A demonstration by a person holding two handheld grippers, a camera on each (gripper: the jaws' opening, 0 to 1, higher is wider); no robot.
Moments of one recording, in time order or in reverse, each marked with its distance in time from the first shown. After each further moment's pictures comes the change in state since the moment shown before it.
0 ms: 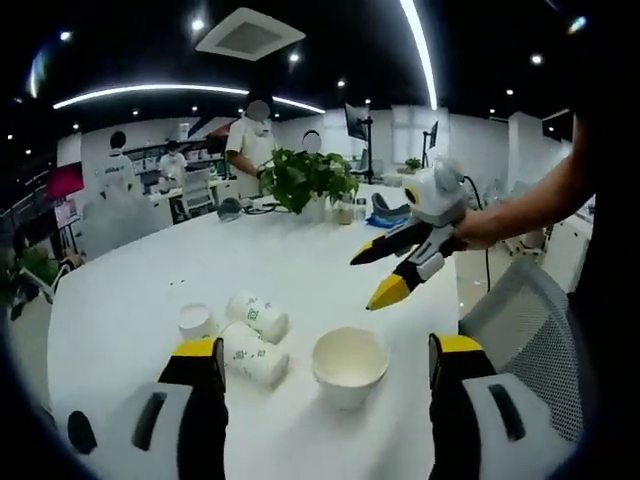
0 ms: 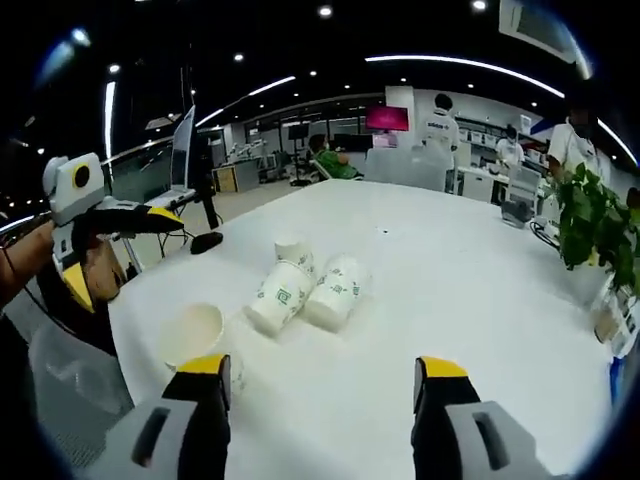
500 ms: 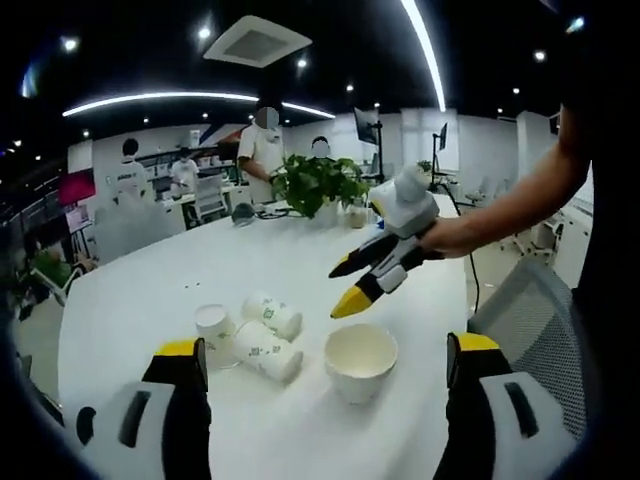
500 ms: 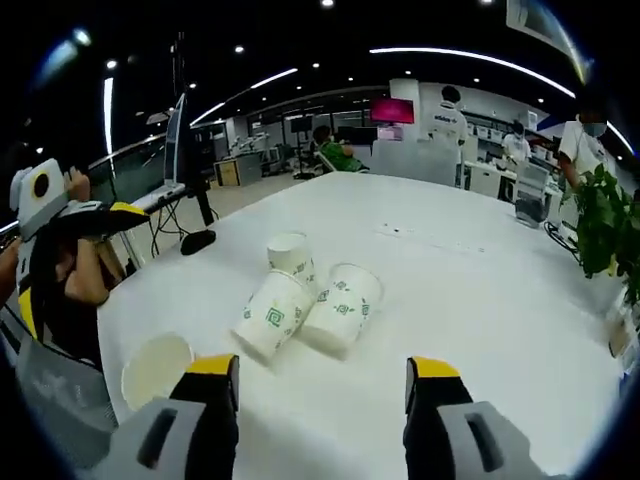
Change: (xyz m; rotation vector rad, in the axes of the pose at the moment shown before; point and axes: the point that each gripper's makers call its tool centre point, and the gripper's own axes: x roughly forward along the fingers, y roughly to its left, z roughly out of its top) left arm -0.013 0.010 -0.001 0.006 -0.028 0.041; right arm 0.052 -0.001 0.017 0.006 0.014 0.022
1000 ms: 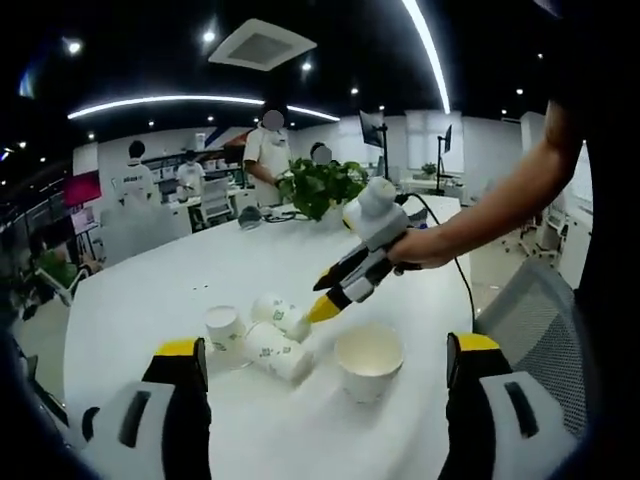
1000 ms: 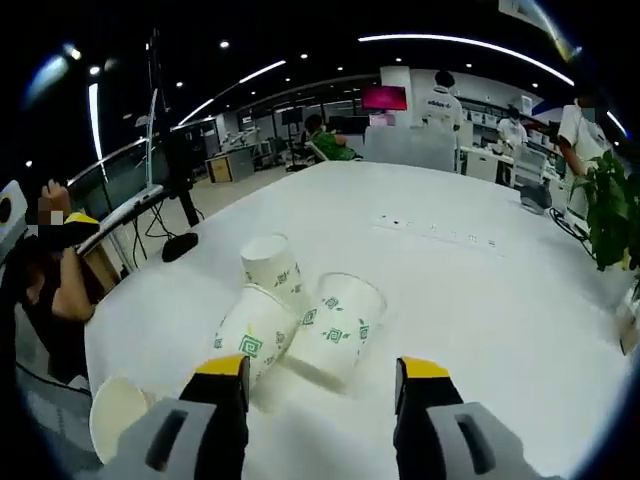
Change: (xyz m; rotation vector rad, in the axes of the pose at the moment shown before) left arm -0.004 0.007 0.003 0.006 -0.011 0.026; right arm 0.044 -0.014 0.008 0.054 0.040 -0.022
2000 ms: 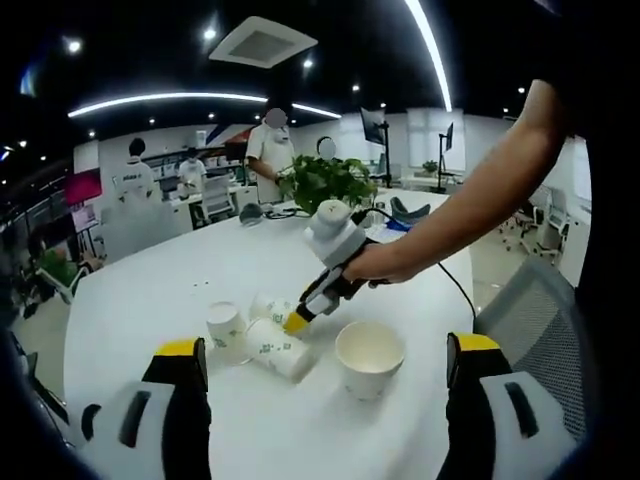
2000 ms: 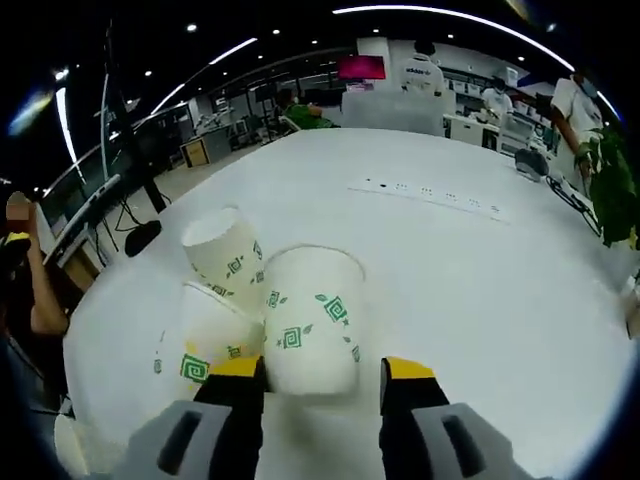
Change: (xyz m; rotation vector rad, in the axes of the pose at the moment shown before) left arm 0.000 -0.001 -0.004 -0.010 0.009 0.003; right arm 0.046 -0.011 -0.017 0.050 0.120 -0.062
